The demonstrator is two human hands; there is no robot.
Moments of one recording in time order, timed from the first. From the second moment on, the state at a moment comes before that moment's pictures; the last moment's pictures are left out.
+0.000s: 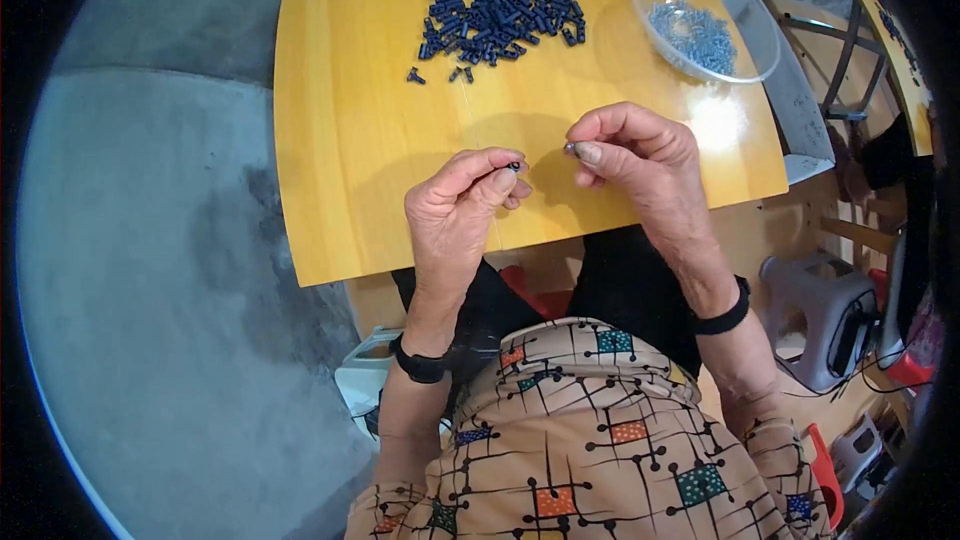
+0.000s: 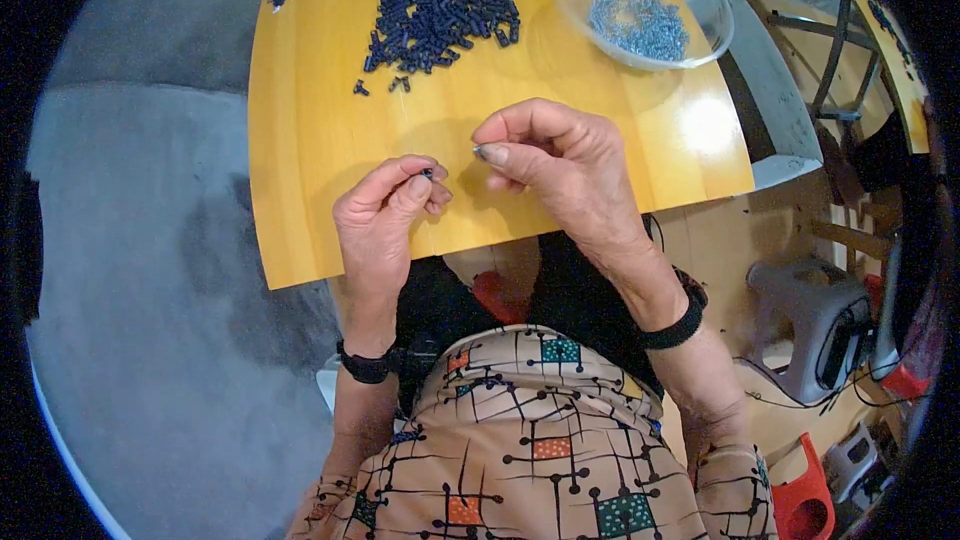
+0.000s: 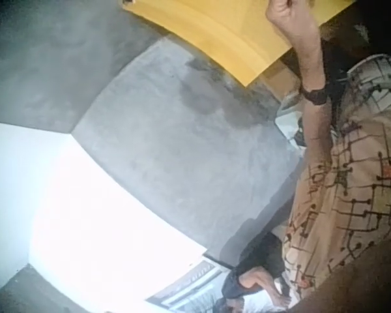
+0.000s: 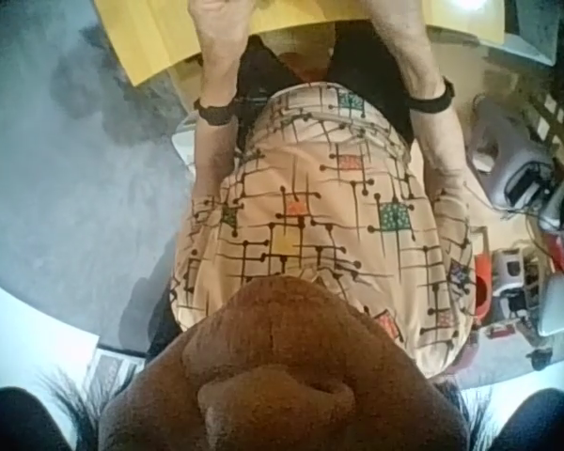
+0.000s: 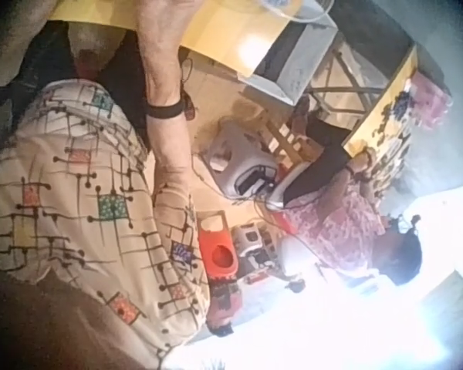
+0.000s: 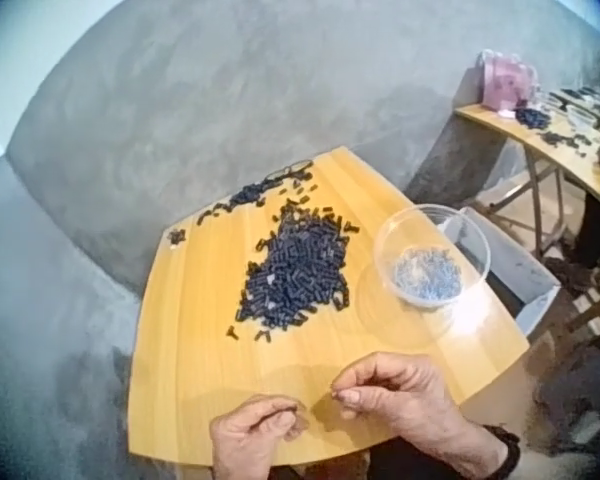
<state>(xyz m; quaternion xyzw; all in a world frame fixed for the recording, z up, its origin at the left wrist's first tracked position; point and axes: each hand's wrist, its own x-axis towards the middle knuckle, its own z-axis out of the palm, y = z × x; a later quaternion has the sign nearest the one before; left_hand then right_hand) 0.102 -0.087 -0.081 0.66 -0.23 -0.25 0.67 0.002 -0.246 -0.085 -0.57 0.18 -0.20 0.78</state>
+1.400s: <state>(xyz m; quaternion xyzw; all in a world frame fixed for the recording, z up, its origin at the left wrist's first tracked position) 0.094 -0.065 -0.068 0.60 -0.25 -0.30 0.70 -0.004 -0.211 -0.085 -0.43 0.13 -0.10 0.89</state>
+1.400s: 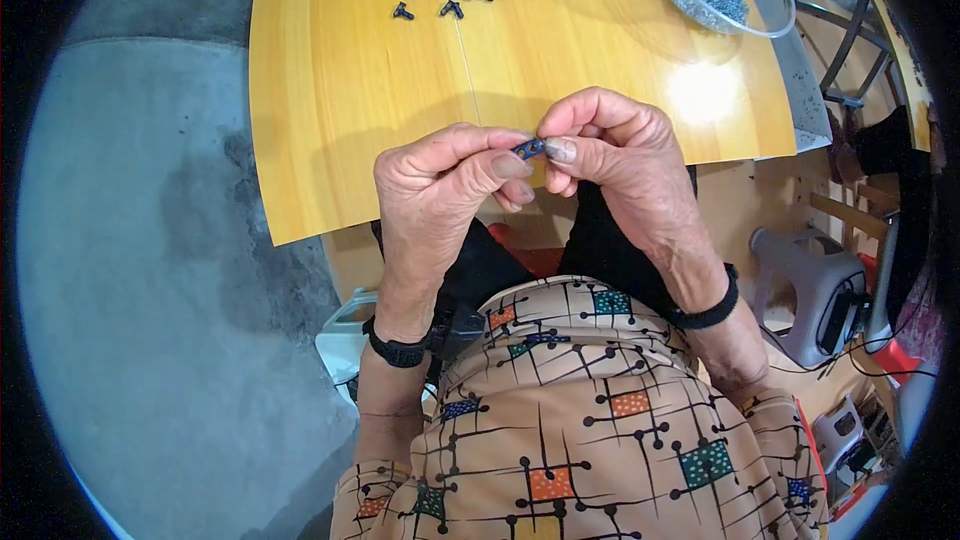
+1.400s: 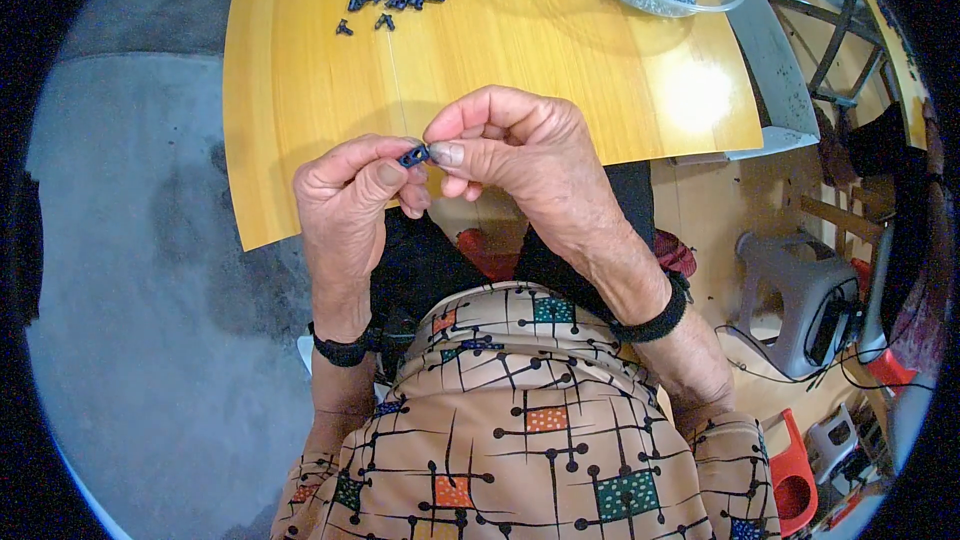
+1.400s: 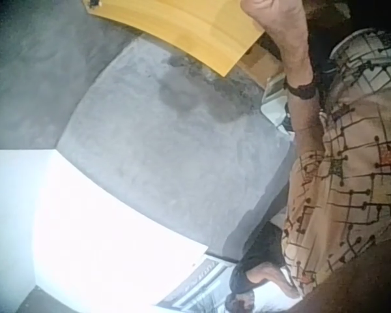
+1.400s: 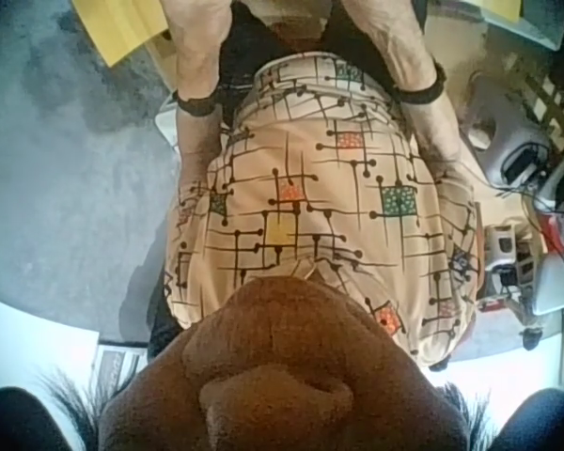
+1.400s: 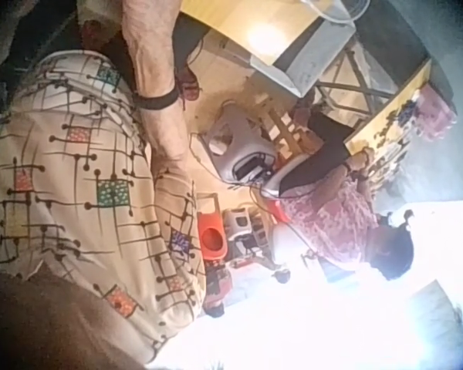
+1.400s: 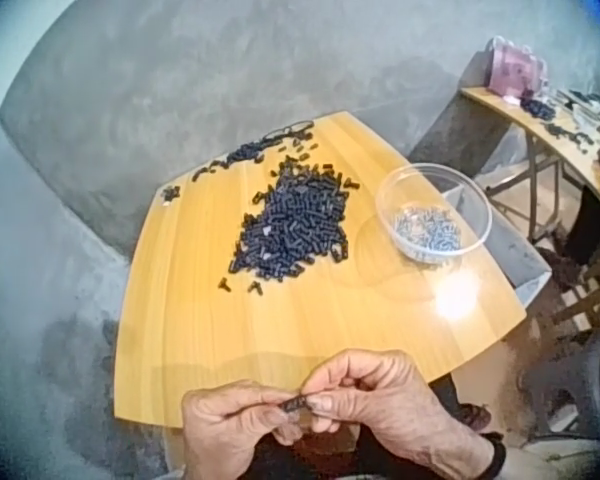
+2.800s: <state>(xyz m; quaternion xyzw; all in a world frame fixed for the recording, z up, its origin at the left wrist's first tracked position) 0.079 -0.064 -0.062 0.72 -0.34 -0.13 0.58 -0.007 -0.202 -0.086 -0.46 0.15 -0.13 0.86</state>
